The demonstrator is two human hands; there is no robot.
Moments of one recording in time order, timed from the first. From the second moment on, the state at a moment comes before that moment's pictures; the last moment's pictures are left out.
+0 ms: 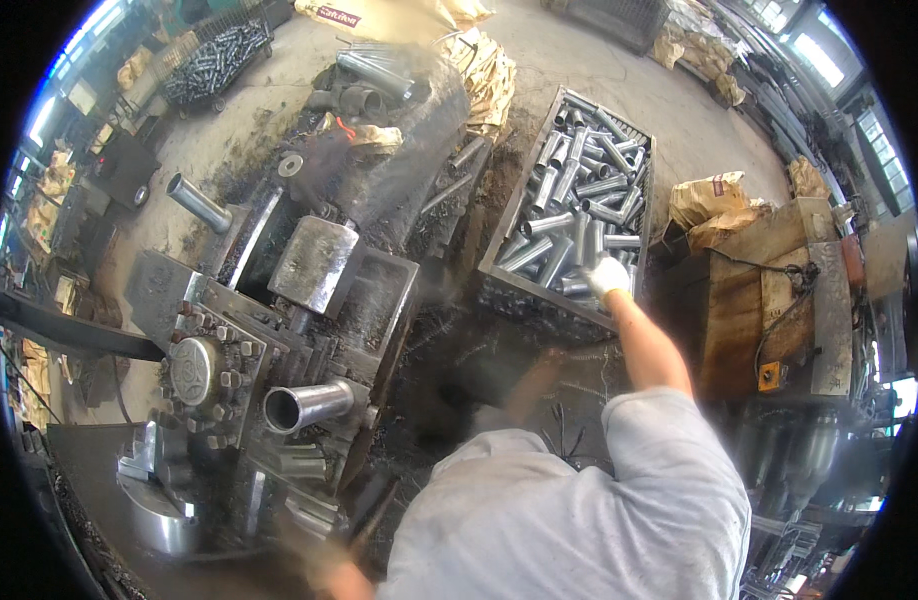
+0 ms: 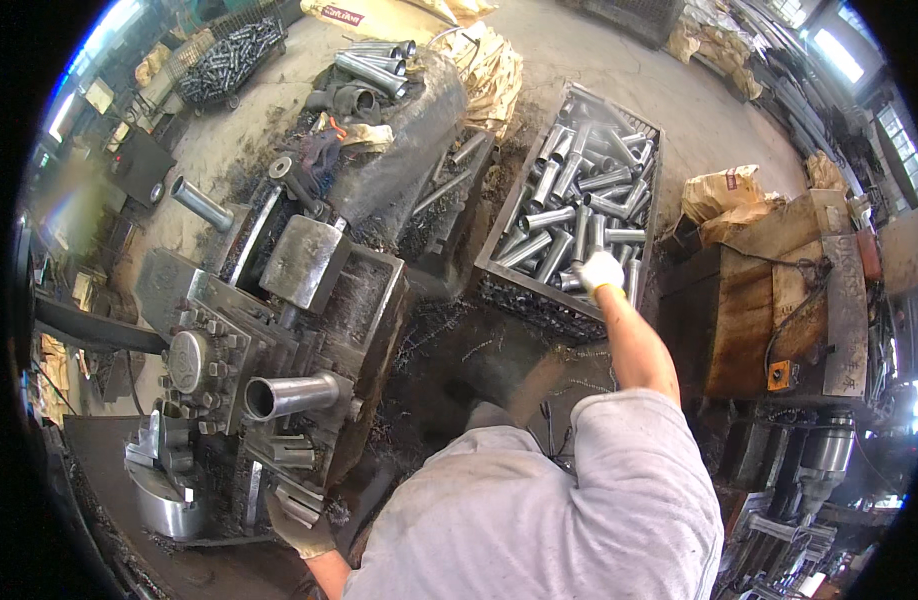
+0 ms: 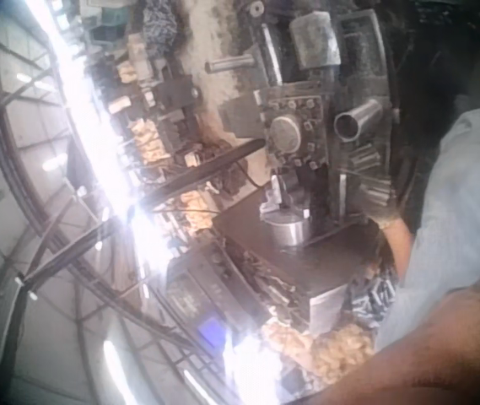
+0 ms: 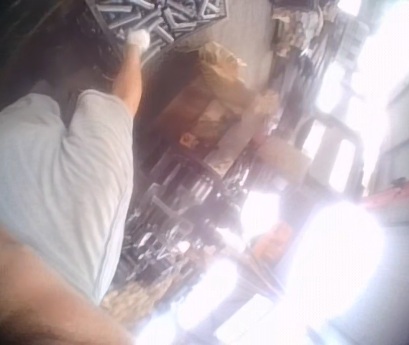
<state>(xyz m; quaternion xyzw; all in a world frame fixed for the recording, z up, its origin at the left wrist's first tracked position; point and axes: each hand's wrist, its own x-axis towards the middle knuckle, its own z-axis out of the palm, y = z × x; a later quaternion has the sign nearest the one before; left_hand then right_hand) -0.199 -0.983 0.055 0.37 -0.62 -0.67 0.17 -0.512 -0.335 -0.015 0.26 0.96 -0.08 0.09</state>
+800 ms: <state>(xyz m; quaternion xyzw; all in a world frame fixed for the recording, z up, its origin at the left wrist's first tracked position) -0.185 -0.997 0.119 0.36 -0.35 -0.83 0.25 -0.351 -0.863 0.094 -0.49 0.84 -0.19 0.15</state>
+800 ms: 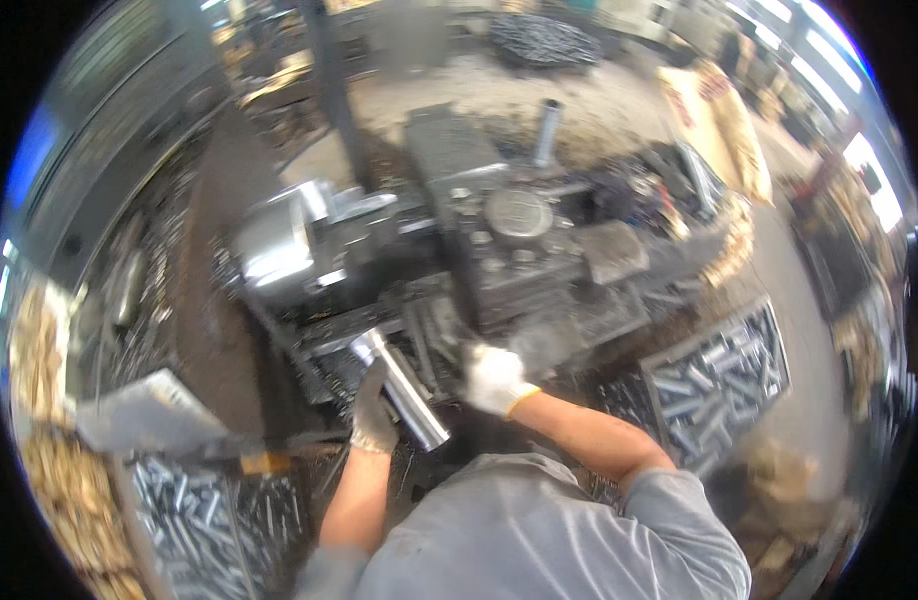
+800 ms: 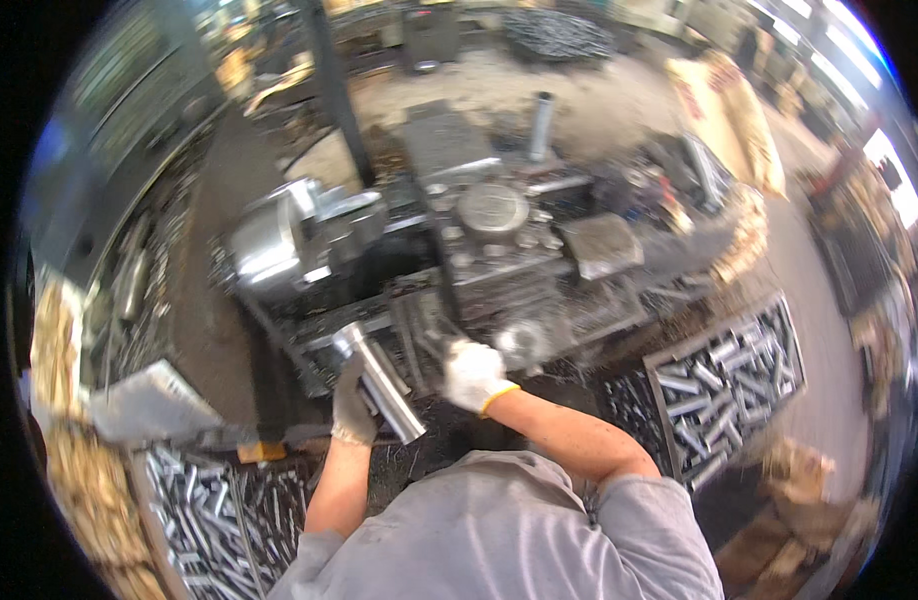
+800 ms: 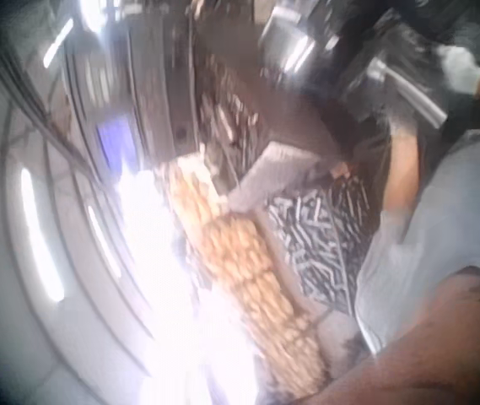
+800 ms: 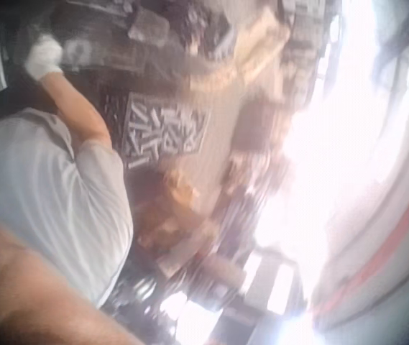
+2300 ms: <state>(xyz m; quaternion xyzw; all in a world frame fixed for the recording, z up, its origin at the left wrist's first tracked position) 0.066 -1.033 0.017 0.48 -0.05 -0.62 0.62 -0.584 -1.147 0.217 -0.67 0.68 0.17 0.23</state>
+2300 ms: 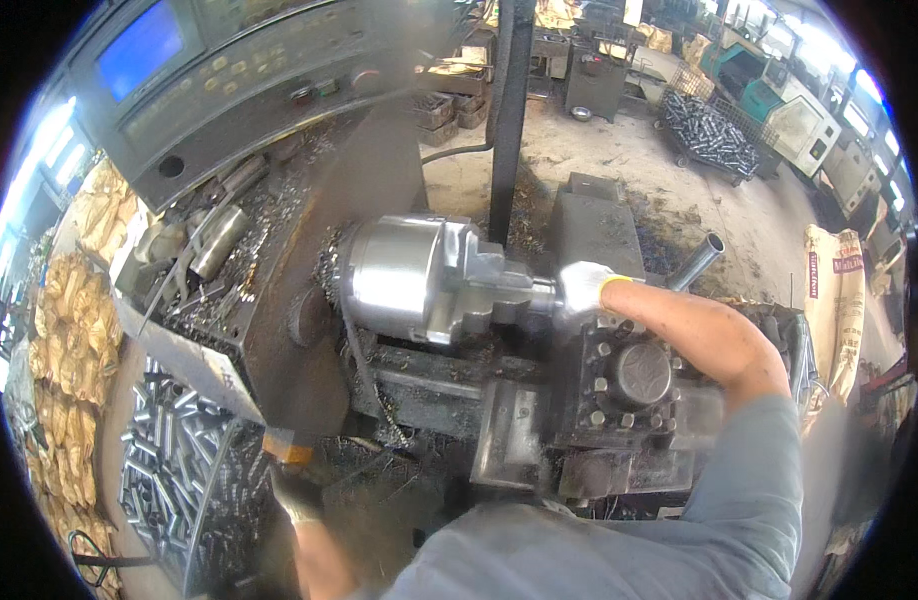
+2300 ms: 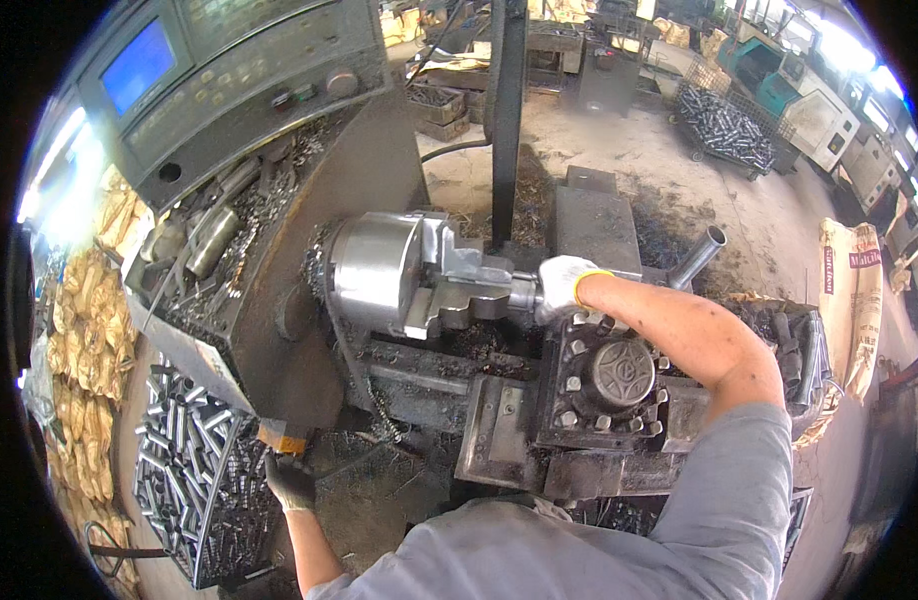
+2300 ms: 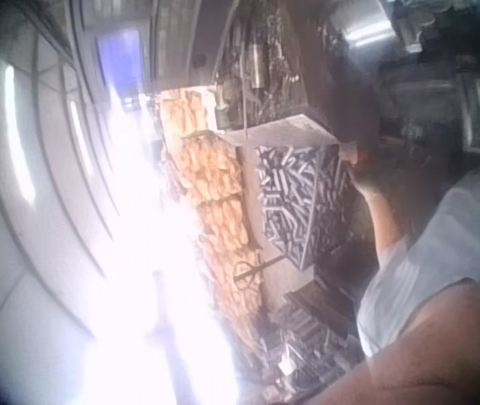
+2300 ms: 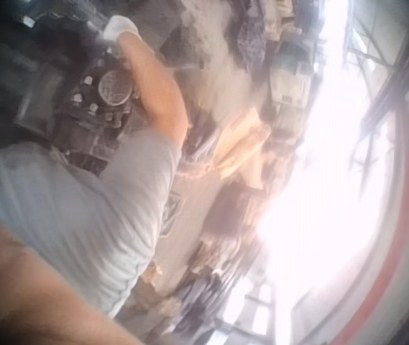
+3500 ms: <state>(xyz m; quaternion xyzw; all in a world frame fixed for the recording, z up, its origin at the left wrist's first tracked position) -0.242 -1.273 0.367 0.47 -0.78 0.08 0.40 -0.429 -0.819 0.163 -0.51 0.66 -0.38 0.40</state>
